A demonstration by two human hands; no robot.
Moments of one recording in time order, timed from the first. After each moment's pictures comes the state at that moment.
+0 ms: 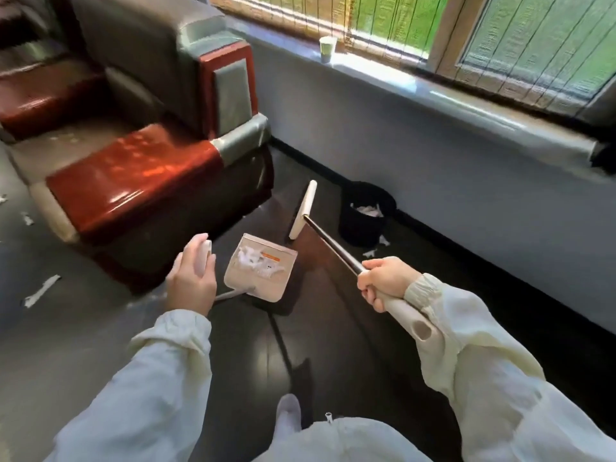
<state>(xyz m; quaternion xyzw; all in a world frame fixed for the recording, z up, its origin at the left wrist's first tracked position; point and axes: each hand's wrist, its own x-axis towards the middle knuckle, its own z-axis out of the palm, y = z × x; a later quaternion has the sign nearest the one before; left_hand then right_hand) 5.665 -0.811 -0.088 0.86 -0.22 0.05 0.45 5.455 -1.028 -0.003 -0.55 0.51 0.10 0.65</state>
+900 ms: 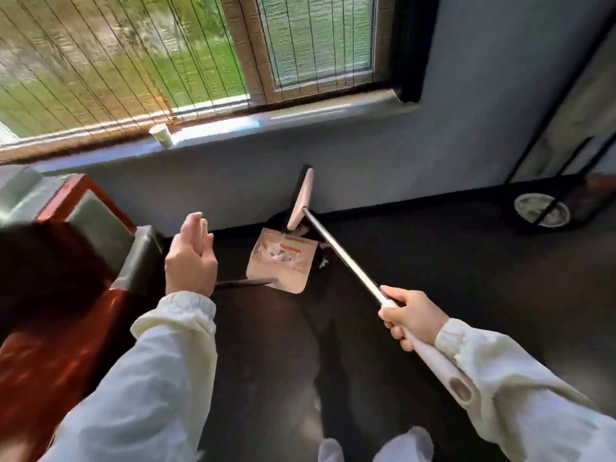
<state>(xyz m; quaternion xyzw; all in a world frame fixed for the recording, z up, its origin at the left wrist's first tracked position) 5.829 -0.986 -0.023 0.67 -0.57 -0.06 0.47 5.483 -0.908 -0.045 -0.37 0.63 -0.24 0.64</state>
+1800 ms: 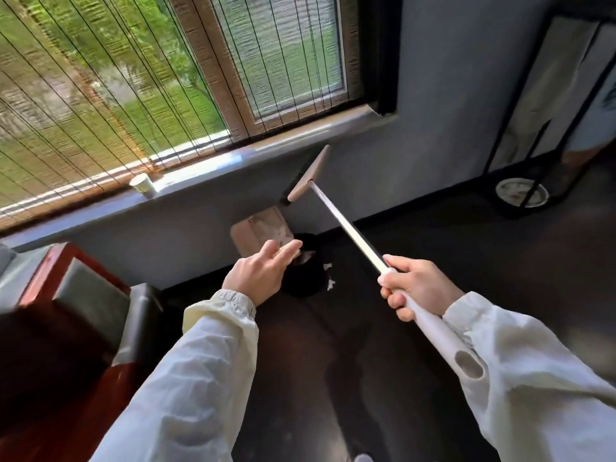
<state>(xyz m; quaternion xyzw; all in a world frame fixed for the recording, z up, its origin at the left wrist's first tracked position) 5.830 -1.080 -0.014 0.35 -0.90 0.16 0.20 5.573 -0.967 0.010 -0.26 0.57 -0.43 0.65</state>
